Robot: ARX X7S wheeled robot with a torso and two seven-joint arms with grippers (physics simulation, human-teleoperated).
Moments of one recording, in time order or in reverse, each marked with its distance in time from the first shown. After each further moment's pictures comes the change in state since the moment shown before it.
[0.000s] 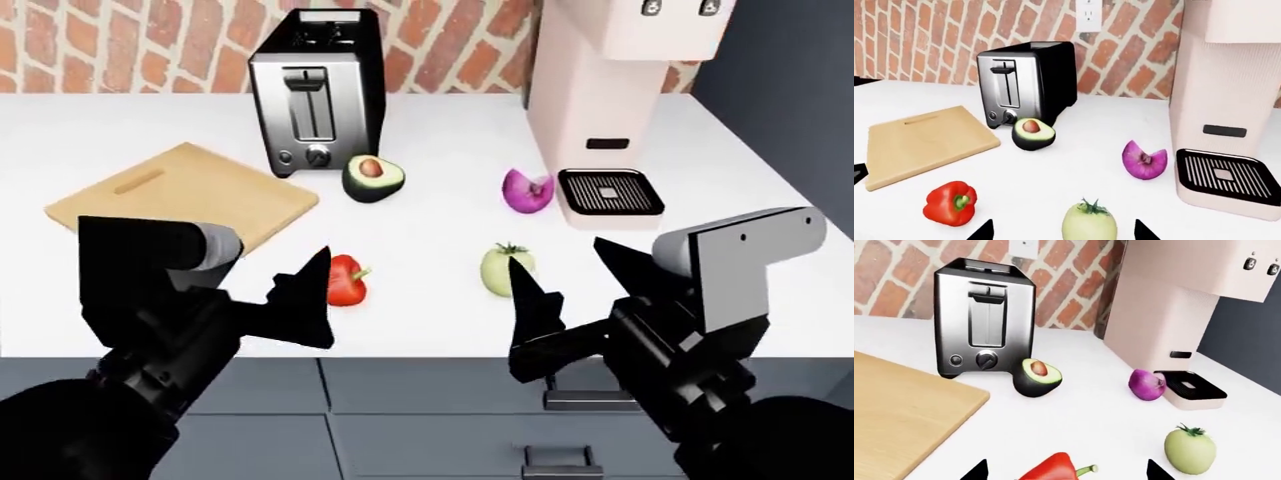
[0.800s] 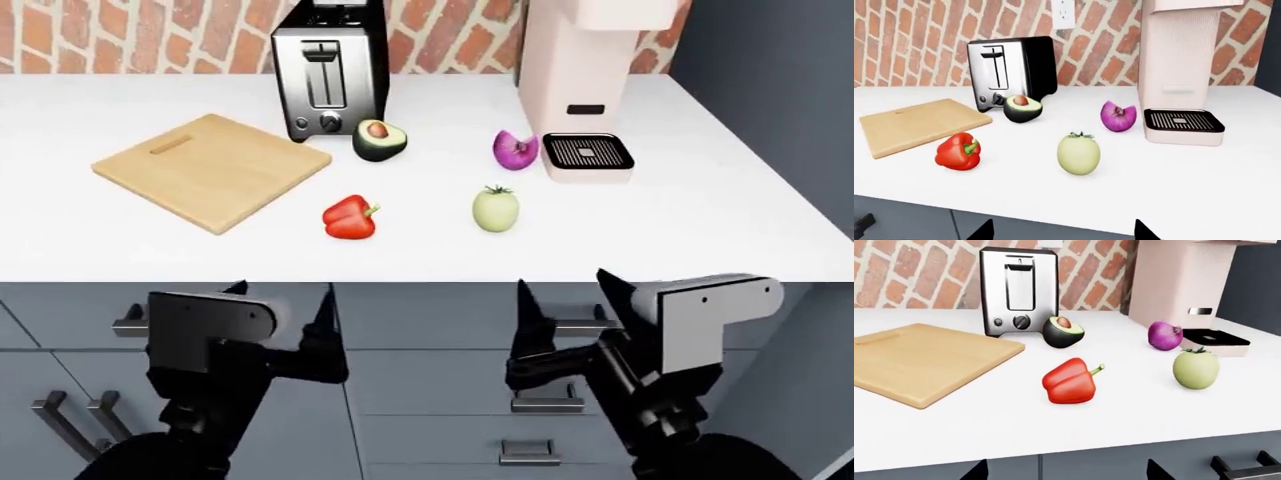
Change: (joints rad) left arm 0.336 -0.015 0.382 -0.098 0.665 0.592 0.238; right arm -0.345 -0.034 -0.271 0.064 -0.783 -0.530 -0.429
